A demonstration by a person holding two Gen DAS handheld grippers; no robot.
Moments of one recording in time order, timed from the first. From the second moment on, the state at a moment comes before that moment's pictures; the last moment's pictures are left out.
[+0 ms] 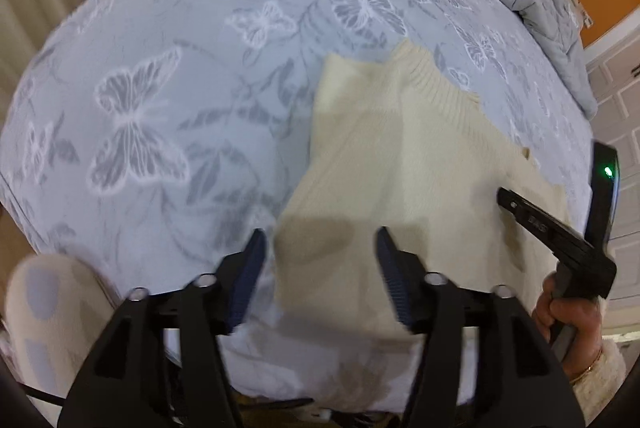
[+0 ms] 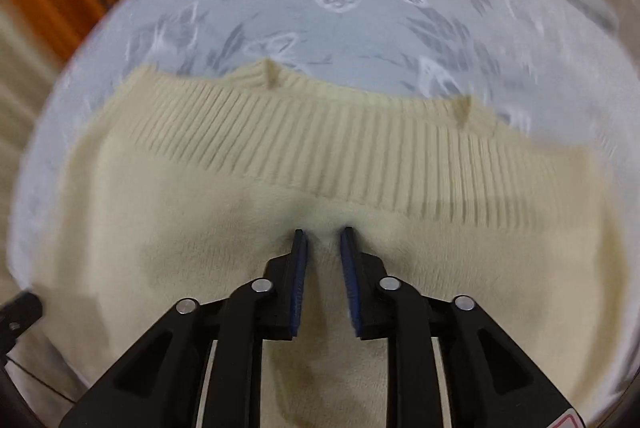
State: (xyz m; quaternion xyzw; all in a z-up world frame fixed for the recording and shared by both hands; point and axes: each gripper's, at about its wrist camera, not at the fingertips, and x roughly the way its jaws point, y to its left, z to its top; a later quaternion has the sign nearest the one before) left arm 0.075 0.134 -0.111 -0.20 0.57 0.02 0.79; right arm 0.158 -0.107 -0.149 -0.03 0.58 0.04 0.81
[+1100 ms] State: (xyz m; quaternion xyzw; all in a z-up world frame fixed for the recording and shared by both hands) left arm 0.071 0.137 -0.137 -0.32 0.57 0.03 0.75; right arm 0.060 -0.211 -0.098 0.13 0.53 0.03 0.83
